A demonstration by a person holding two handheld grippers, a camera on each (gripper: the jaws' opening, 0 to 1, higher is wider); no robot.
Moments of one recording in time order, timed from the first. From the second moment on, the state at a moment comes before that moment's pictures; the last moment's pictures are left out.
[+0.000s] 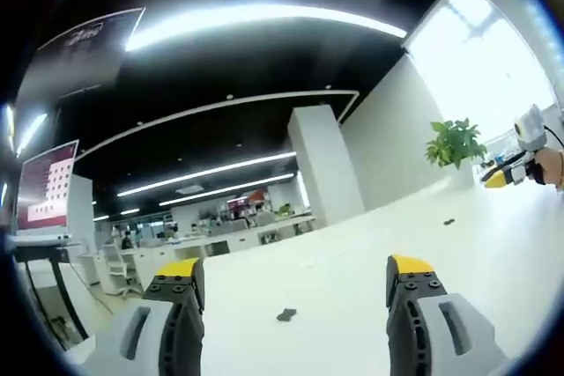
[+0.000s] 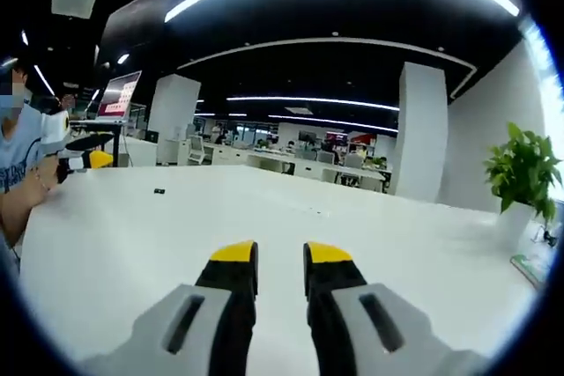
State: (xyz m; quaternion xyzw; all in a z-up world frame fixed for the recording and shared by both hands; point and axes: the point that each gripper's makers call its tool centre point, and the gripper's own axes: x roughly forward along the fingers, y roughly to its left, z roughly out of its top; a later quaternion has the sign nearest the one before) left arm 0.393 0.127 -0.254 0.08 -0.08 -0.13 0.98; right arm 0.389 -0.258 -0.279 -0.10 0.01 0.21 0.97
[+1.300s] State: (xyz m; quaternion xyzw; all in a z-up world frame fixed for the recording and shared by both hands) left arm 0.398 0.126 -0.261 0.09 -0.07 -0.13 0.99; right arm 0.384 -0.238 -0.284 -0.13 0.01 0.25 0.96
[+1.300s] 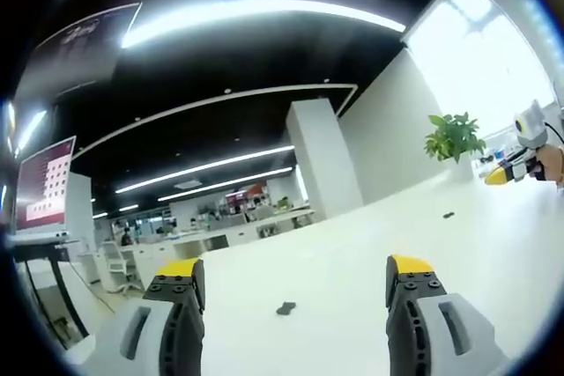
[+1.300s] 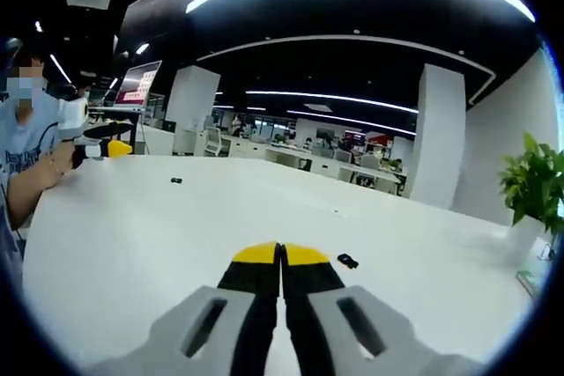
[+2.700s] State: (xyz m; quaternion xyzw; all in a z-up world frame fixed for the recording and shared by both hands) left arm 0.395 0.142 -0.260 0.03 -0.05 -0.12 0.99; right arm 0.362 -0.243 -0.243 -0.17 -0.06 0.23 0.96
